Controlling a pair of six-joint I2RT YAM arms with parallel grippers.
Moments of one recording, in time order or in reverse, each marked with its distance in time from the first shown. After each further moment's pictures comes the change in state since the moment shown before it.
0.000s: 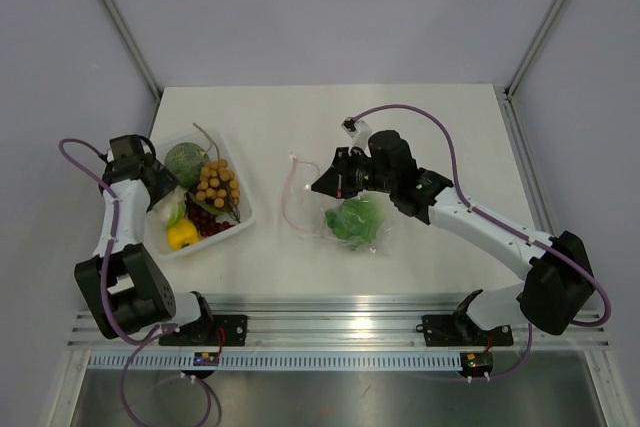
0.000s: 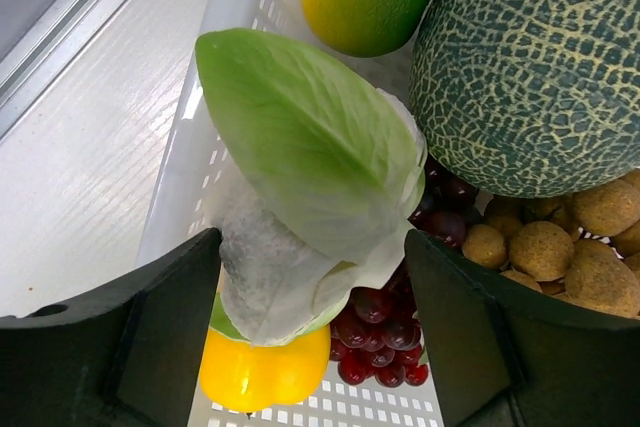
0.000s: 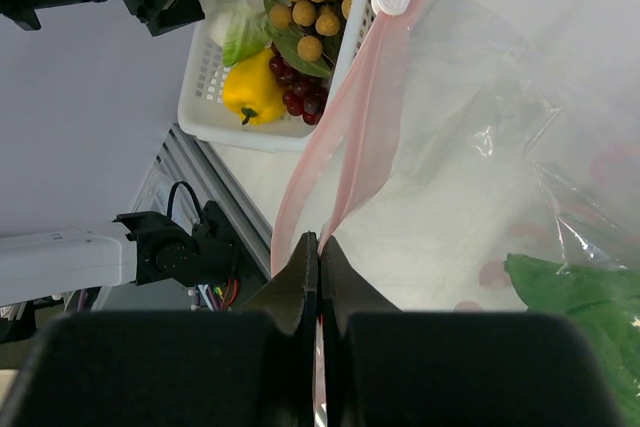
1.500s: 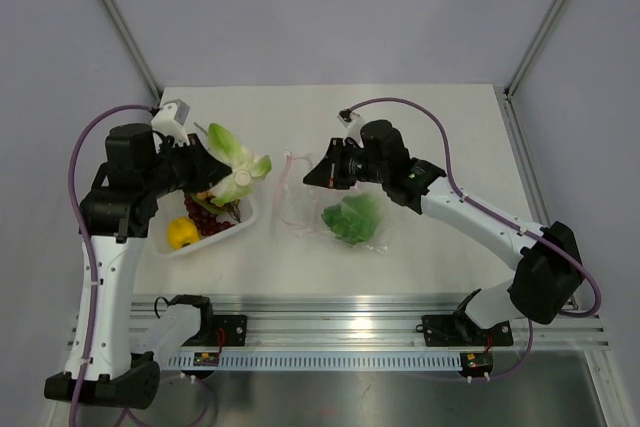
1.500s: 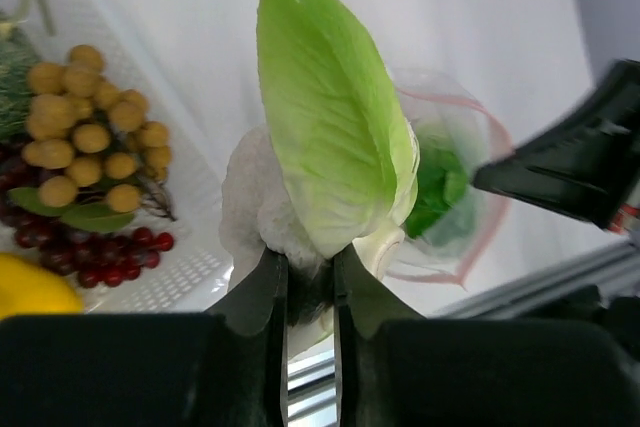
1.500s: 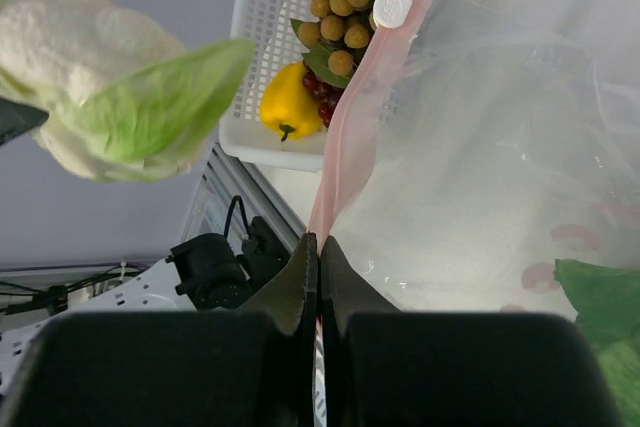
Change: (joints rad) left arm -0.422 -0.365 0.344 -0.320 0.509 0.177; right arm 0.000 0.067 0.097 -0.045 -0.004 0.127
